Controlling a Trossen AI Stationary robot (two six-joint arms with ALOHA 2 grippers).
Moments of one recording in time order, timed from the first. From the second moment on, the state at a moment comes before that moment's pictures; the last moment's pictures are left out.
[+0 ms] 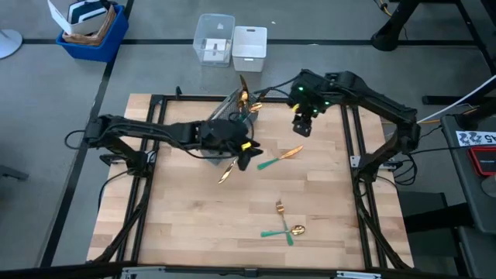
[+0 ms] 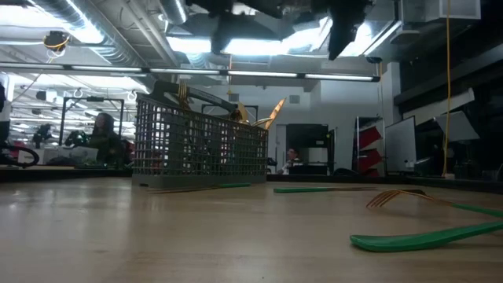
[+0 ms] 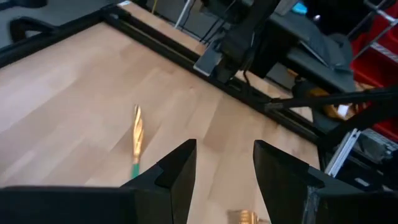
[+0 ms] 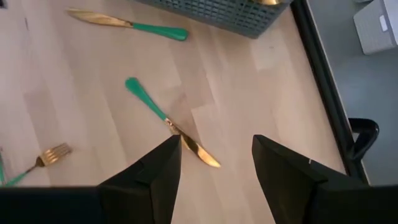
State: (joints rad) left arm 0.02 1.50 1.19 -0.09 -0.09 -0.49; right arm -0.38 1.56 1.80 -1.37 -0.04 -0.09
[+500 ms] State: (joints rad) left arm 0.00 1.69 1.25 -0.01 -0.08 -0.42; right arm -0.38 1.35 1.43 -1.25 -0.08 -0.11
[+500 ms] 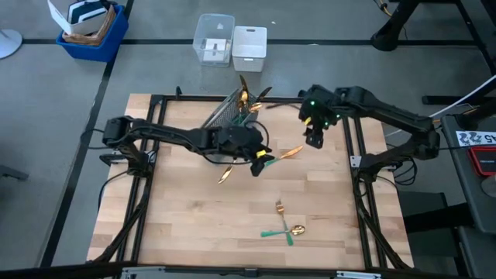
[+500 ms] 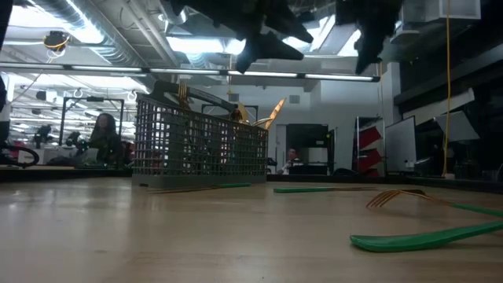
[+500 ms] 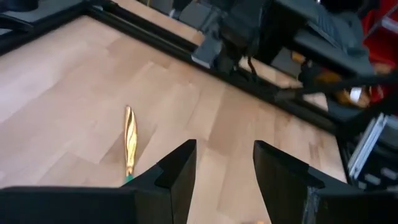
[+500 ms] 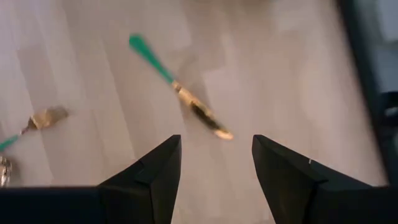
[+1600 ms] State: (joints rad) left arm -0.33 1.85 1.26 0.09 -0.08 -0.41; right arm 0.12 1.35 0.85 -0.70 -0.17 0.62
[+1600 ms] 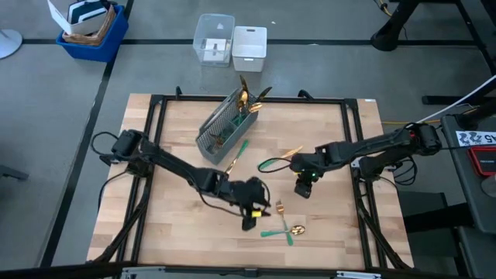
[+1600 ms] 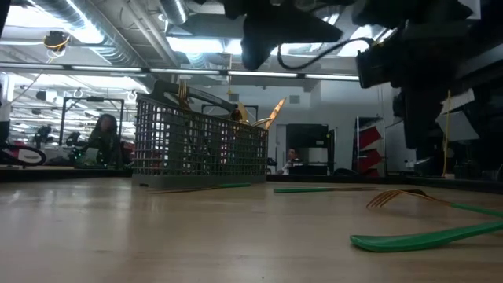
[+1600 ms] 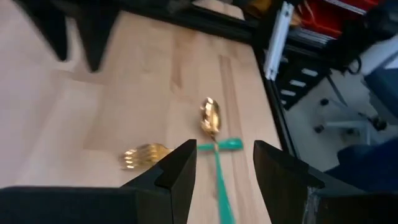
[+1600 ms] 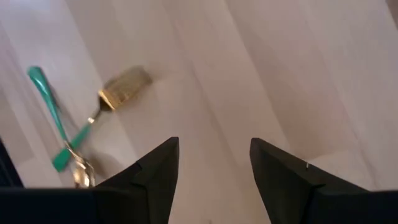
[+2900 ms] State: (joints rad) left arm -0.41 2.33 1.60 0.12 -0.18 -0.33; right arm 0.12 1.35 0.85 -0.63 -0.11 0.57
